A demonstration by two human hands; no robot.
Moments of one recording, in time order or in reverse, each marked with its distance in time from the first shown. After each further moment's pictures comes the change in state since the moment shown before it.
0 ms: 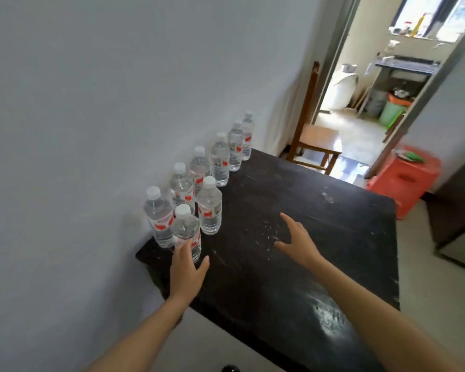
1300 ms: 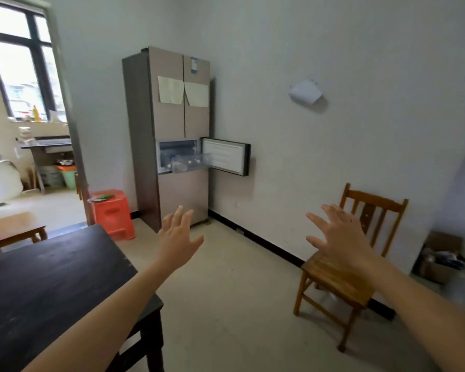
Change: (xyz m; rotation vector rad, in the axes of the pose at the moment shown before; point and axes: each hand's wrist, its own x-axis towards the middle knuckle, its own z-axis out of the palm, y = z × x) left_hand -0.369 0.280 -0.047 0.006 -0.711 1.304; right_hand -0.737 -0.051 -0.091 -0.814 0.724 1.116
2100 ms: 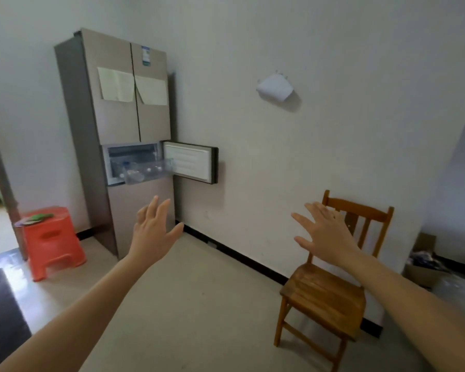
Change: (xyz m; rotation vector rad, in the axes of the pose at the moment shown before) left_hand 0.228 0.056 0.116 -0.092 0.056 0.077; right_hand 0.195 0.112 0.098 -0.094 0.025 -0.030
